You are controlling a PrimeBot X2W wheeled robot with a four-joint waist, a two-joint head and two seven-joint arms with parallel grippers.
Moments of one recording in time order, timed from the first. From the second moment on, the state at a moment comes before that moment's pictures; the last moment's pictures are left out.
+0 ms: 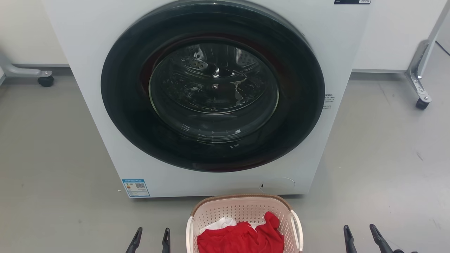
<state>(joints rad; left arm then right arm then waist) 0.02 0.14 -0.33 0.22 -0.37 0.12 -0.25 0.03 -0.23 0.31 0.21 0.38 -0.12 -0.25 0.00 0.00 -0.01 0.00</state>
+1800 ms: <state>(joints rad) 0.04 0.09 -0.24 0.24 -0.48 0.09 -0.20 0.06 -0.17 0.21 0.21 0.50 -0.10 -0.19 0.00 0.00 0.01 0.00</state>
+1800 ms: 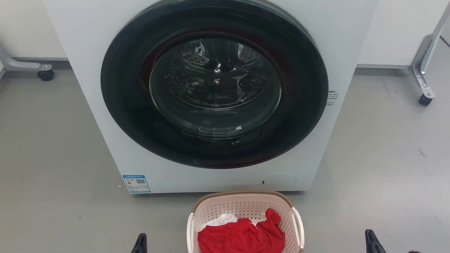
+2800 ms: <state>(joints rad) 0.00 0.07 -0.12 0.26 -0.89 0.01 -0.08 0.01 -0.12 0.08 0.24 0.91 -0.02 -0.07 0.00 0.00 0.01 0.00</state>
